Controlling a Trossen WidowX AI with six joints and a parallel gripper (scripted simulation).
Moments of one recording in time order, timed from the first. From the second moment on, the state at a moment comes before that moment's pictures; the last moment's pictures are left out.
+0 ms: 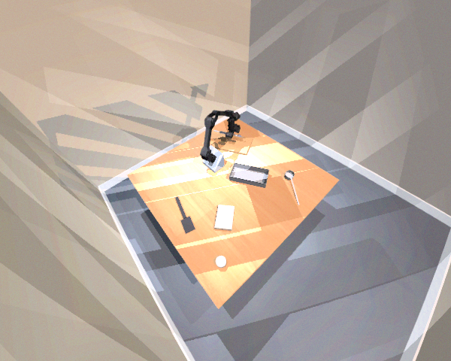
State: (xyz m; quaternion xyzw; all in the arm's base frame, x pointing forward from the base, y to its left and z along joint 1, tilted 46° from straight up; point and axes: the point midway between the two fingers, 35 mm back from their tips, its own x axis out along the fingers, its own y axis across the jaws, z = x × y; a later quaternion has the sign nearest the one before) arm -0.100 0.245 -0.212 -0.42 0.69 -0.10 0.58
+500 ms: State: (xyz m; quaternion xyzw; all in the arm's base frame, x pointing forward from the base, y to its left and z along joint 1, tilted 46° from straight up) arm -0.098 0.226 -0.227 -0.42 0.69 -0.10 0.58
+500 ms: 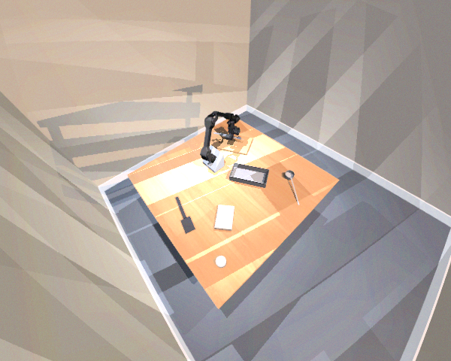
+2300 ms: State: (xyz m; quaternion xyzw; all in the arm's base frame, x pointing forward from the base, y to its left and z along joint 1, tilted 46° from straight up) arm -0.031 0.225 -0.039 -0.42 0.69 -0.11 0.57
